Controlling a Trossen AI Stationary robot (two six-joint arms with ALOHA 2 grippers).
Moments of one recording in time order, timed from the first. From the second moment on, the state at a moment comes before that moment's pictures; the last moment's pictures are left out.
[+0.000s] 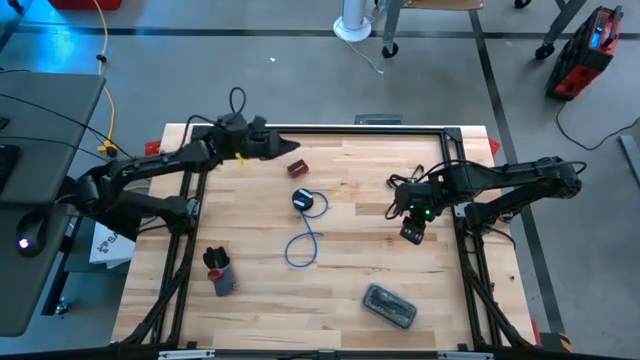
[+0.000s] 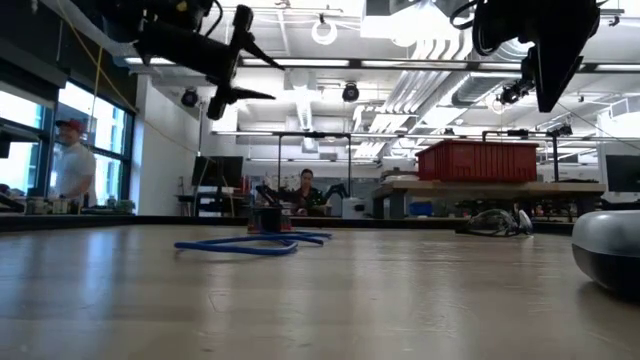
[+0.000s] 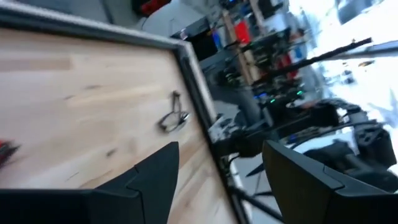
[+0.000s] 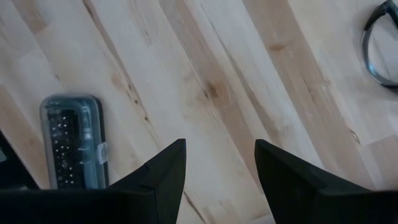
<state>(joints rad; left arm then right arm) 0.54 1.19 0.76 0.15 0.27 -1.03 0.10 1.22 1.10 -1.21 -0.04 0.60</state>
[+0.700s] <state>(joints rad) 0.35 1.29 0.76 -0.29 0.19 -0.89 -0.09 1.28 1.10 -0.86 0.04 0.69</state>
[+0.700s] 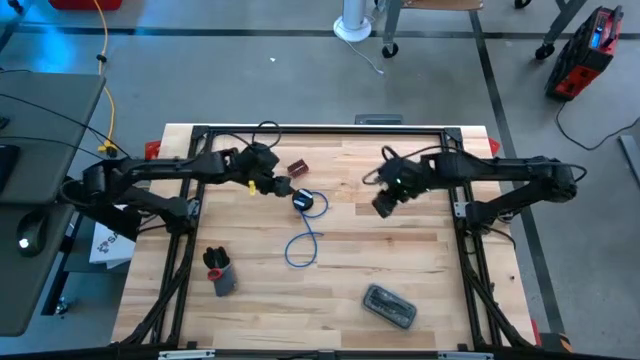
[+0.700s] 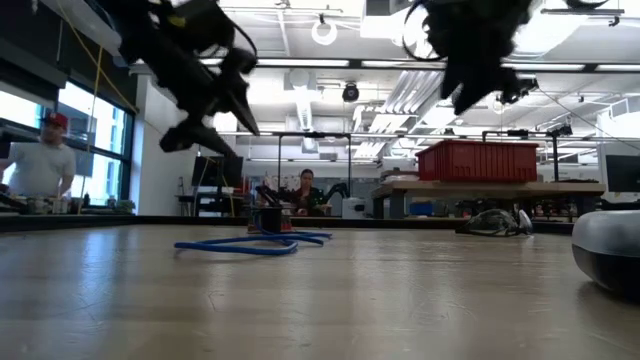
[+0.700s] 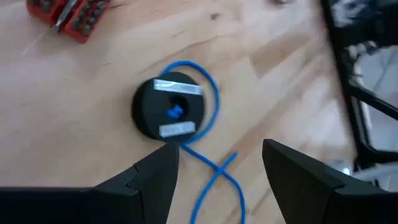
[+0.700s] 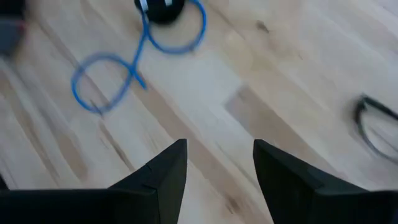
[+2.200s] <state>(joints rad) 0.43 1.61 0.76 -0.08 0.32 -0.91 -0.18 1.39 1.10 -0.80 -0.10 0.57</state>
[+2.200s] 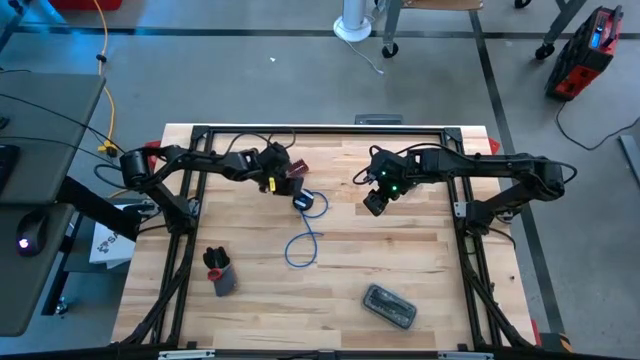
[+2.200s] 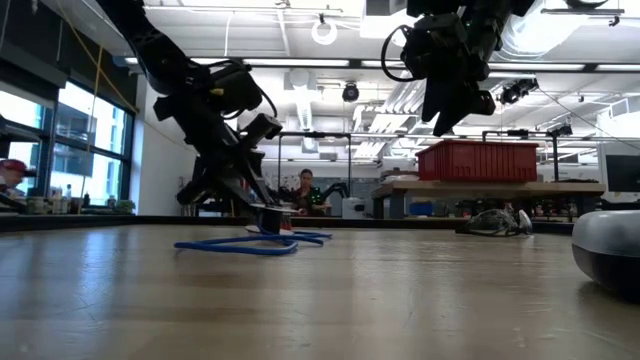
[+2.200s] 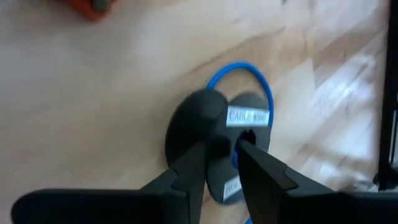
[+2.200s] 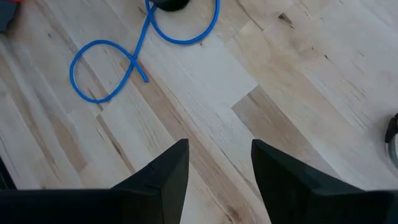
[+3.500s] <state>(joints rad) 0.43 1.07 1.21 0.19 0.43 -1.30 -0.16 1.33 1.10 0.29 -0.27 0.29</state>
